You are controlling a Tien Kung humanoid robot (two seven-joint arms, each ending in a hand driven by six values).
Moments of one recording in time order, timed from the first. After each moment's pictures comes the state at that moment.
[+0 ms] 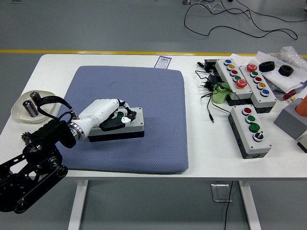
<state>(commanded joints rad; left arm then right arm) -0.48 0.36 -0.84 -1.40 1.92 0.00 0.18 0.11 -0.03 1.64 0.18 -1.61 -0.19 -0.29</state>
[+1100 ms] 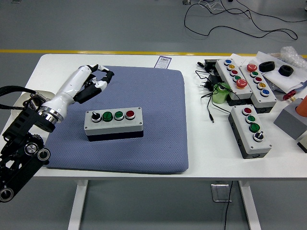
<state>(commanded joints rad) -0.40 0.37 -1.09 -1.44 1.60 0.23 -0.01 0.11 -0.03 1.64 0.18 -1.61 -0.19 -0.29</state>
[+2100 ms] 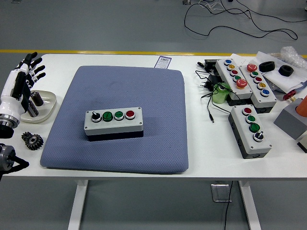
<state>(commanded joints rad) -0.27 0.32 -1.41 -1.30 1.04 0.14 -0.07 0.09 -0.03 1.64 0.18 -1.63 -0.19 -0.29</state>
